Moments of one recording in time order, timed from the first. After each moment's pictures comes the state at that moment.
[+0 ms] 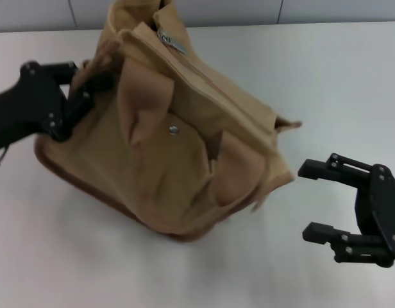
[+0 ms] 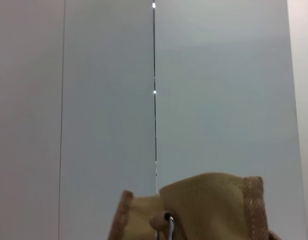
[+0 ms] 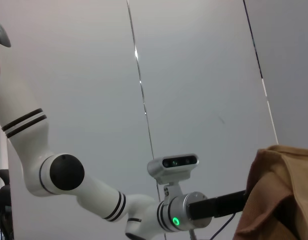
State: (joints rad) left arm -0.43 -2.00 0.69 0.50 1.57 1.79 -0.98; right arm 0.41 2.08 -0.39 -0.40 -2.08 -2.12 0.90
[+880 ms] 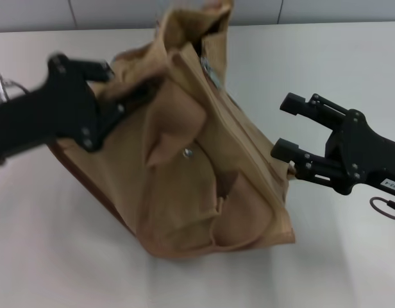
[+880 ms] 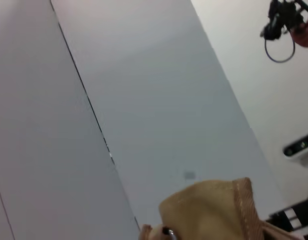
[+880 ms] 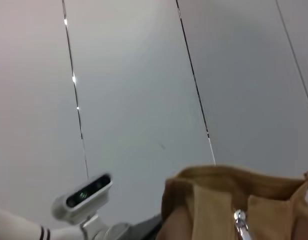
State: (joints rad) left arm -0.44 -2.07 0.75 0.58 1.59 1.82 -0.64; right arm 0.49 2.08 -0.39 -0.26 -1.92 -1.93 0.90
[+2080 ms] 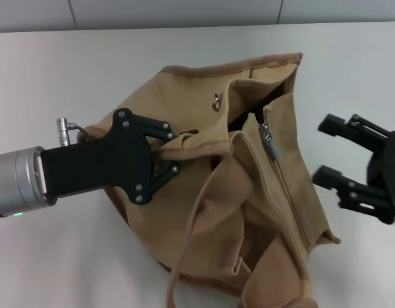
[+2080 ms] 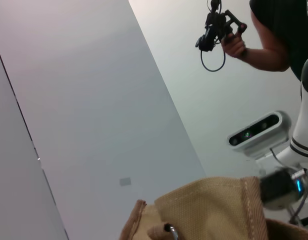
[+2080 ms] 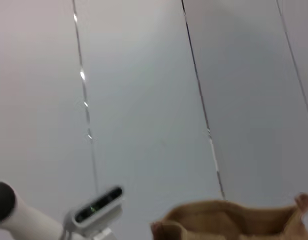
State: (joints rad) left arm -0.48 -2.08 0.93 0.44 1.58 1.81 -0.51; right arm 0.39 2.08 -0.37 -0.37 -1.95 -2.04 0.90
